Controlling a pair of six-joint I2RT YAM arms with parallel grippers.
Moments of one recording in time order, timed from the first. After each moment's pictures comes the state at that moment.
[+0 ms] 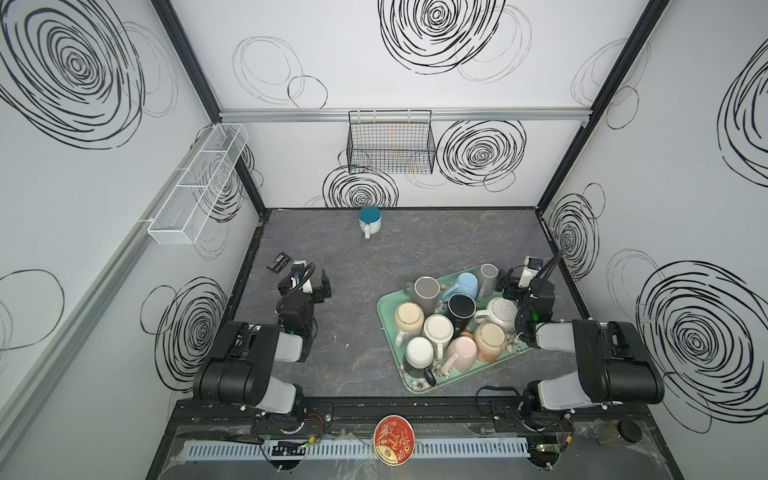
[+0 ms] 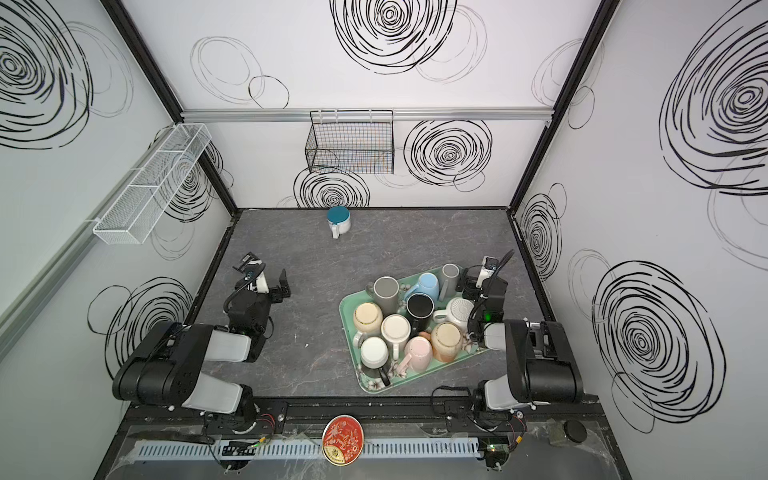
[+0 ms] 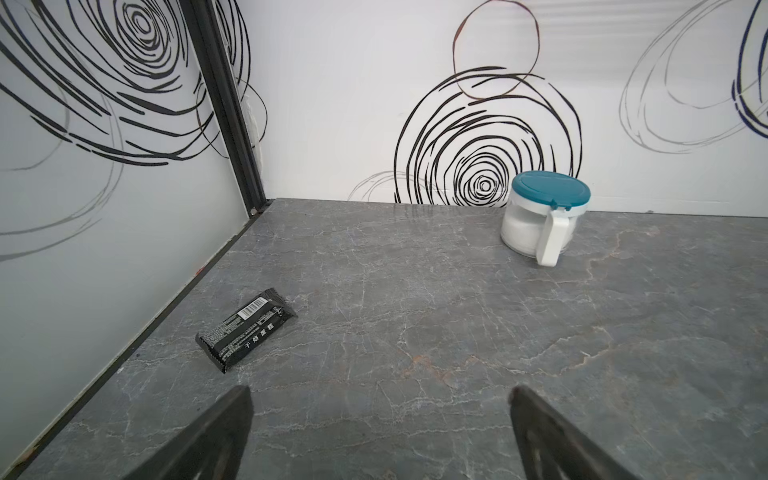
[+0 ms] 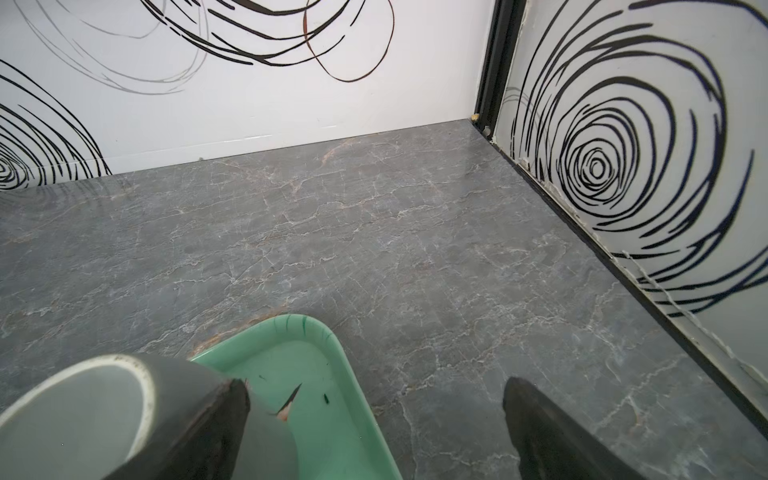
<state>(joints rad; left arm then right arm) -0.05 1.49 0.21 1.14 -0.19 -0.01 -0.02 1.46 0.30 0.85 0.08 0.10</state>
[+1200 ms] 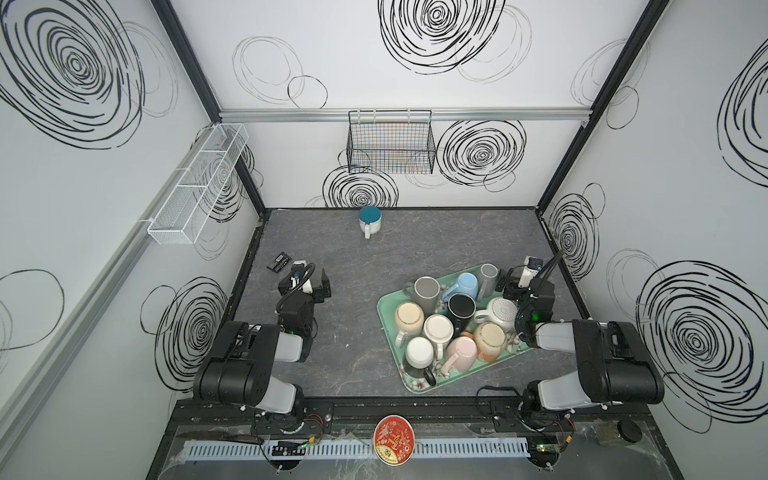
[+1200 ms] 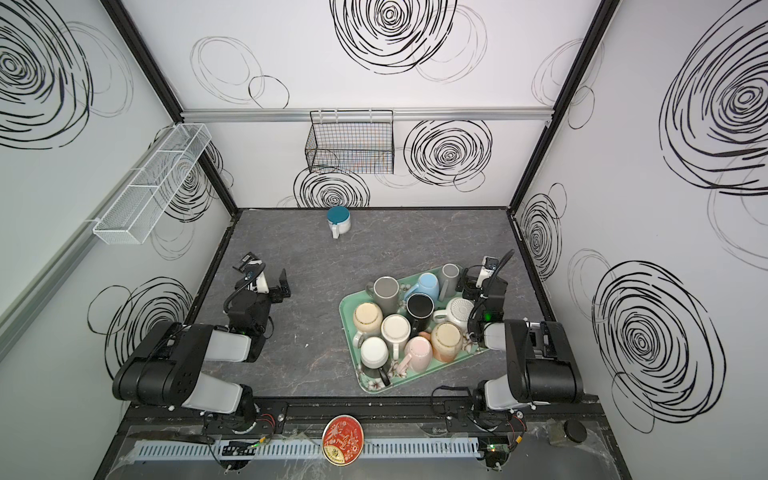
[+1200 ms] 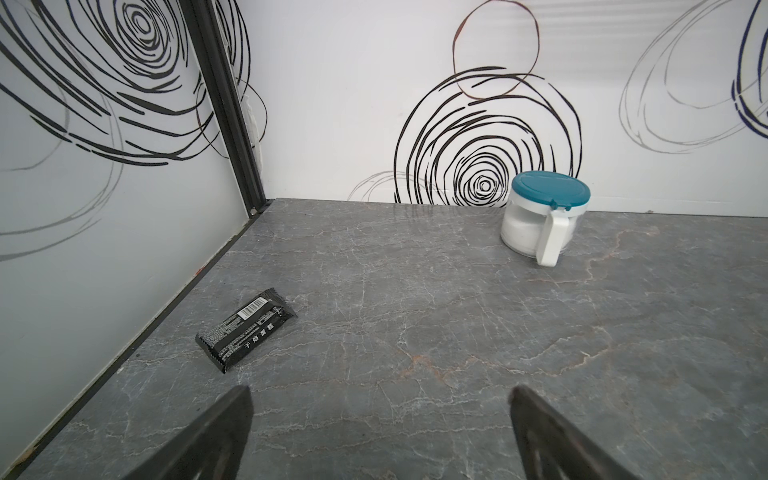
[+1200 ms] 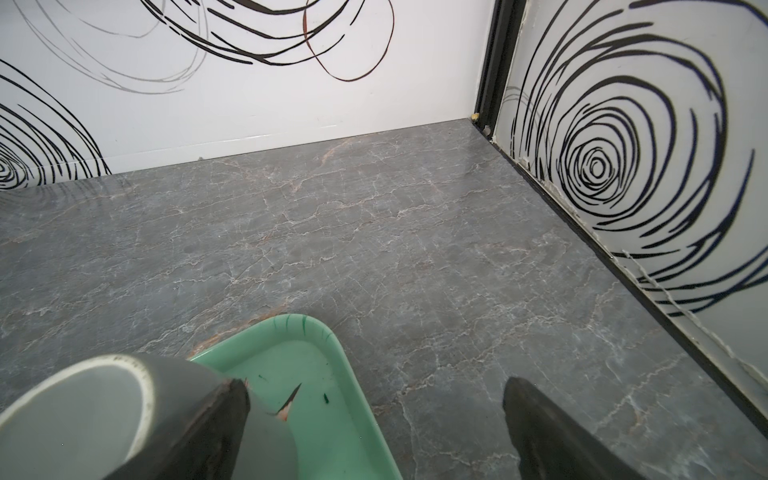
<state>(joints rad) -0.05 1.49 0.21 1.14 -0.19 -0.01 -0.02 1.46 0.30 0.85 0.08 0.10</state>
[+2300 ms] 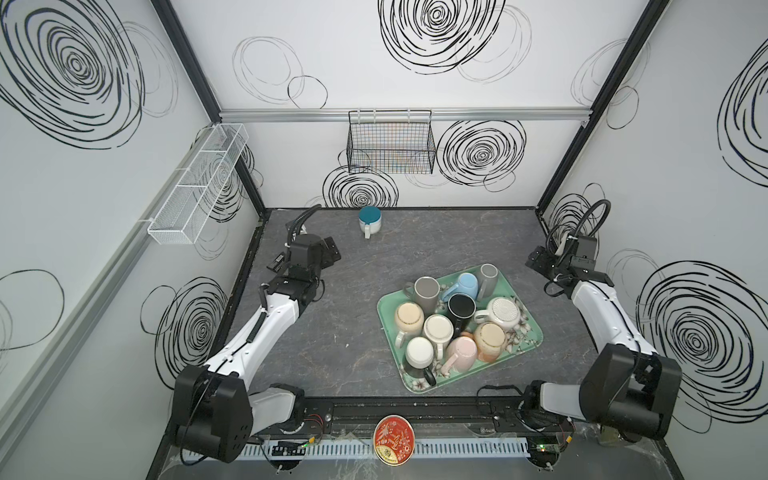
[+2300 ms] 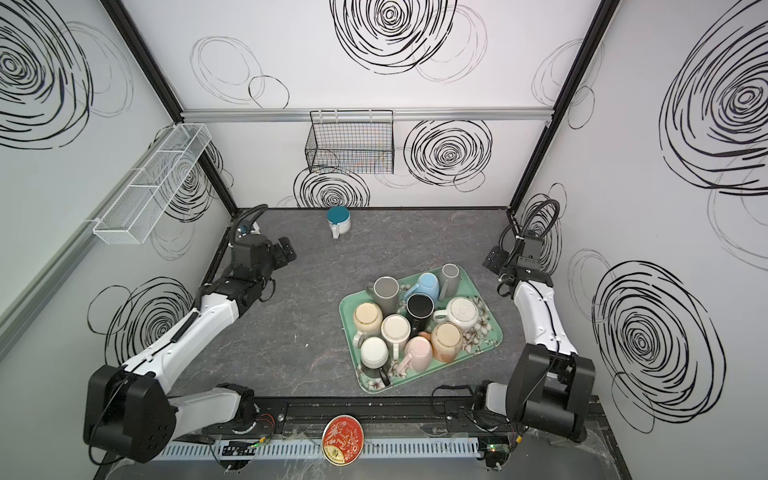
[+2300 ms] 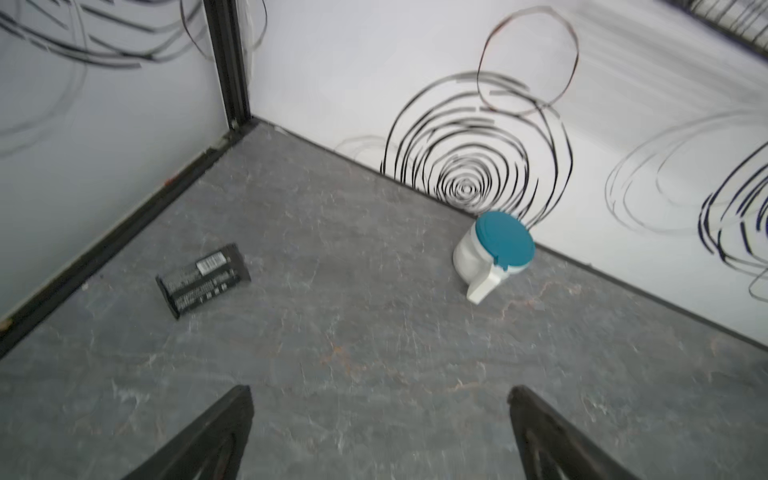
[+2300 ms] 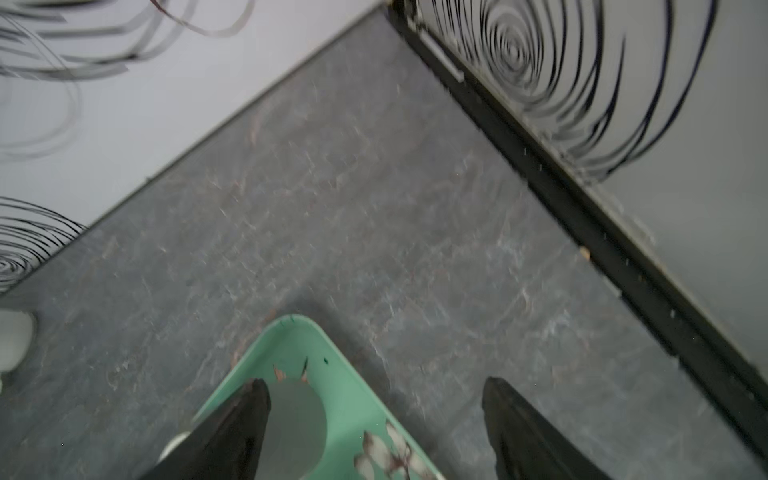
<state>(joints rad) -0.26 1.23 0.86 -0.23 -0.31 -0.54 -0.24 1.35 0.95 -0.47 -0.09 0.36</state>
